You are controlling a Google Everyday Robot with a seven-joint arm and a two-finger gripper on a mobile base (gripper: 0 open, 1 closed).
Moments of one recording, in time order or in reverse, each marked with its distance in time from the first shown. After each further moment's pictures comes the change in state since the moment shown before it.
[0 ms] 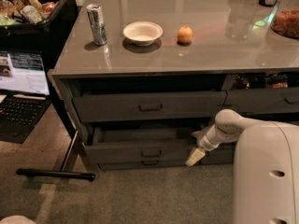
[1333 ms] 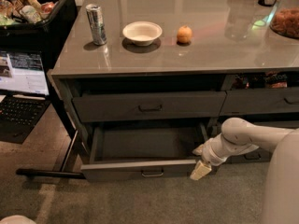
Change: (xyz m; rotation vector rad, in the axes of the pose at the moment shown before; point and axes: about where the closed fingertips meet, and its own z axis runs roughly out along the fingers) arm 0.000 0.094 -0.050 -0.061 0.031 -0.056
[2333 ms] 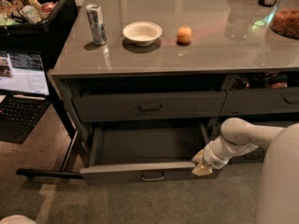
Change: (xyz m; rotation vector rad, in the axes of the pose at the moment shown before) arm 0.011 0.024 0.002 -0.100 0.039 0.008
